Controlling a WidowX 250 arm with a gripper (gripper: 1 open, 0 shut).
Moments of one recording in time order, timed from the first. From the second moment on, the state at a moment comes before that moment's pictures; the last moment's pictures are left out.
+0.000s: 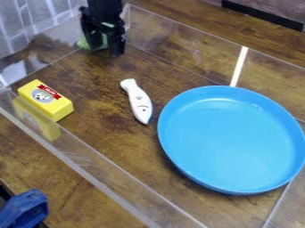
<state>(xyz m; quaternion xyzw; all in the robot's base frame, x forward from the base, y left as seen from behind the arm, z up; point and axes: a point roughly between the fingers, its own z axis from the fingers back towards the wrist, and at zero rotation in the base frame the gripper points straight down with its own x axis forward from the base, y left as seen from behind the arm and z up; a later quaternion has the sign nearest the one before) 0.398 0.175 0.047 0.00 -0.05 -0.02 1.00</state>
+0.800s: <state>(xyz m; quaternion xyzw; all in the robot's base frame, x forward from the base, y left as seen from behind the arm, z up) 0.403 0.176 0.050 -0.02 -0.06 -0.03 1.00</state>
